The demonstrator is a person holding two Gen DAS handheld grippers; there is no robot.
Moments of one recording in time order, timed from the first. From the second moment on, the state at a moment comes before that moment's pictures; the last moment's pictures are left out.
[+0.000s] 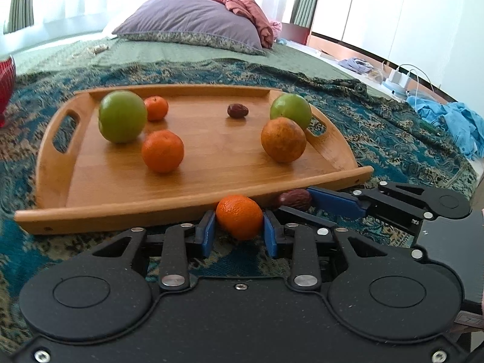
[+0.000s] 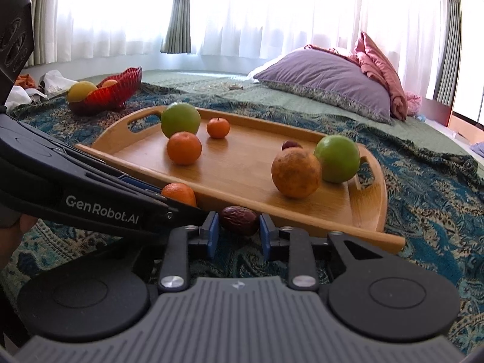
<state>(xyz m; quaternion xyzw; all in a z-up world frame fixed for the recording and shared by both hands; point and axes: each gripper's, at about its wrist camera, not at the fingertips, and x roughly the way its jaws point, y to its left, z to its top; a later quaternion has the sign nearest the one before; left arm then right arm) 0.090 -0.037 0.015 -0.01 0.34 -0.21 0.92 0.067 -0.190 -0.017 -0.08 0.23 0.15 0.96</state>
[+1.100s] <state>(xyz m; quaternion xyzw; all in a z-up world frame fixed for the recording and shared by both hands) 0.153 -0.015 0.063 -0.02 0.29 -0.16 0.94 0.135 -0.194 0.033 -0.06 0.20 0.10 0.97</state>
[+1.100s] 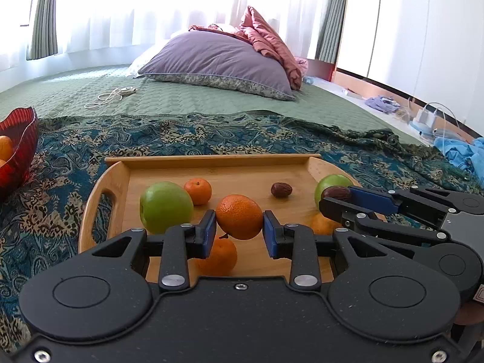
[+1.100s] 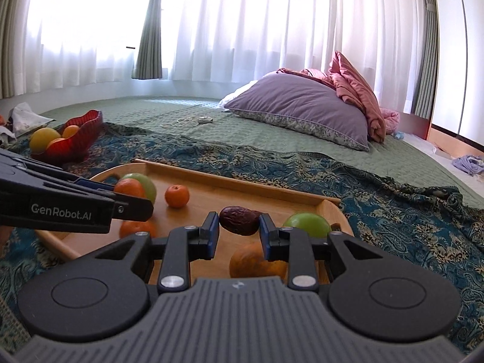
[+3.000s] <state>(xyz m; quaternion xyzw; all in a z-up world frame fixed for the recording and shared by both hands) 0.244 -0.029 0.028 -0.01 0.36 -0.14 0.92 0.225 -0.198 0.009 -0.02 0.34 0.09 0.94</state>
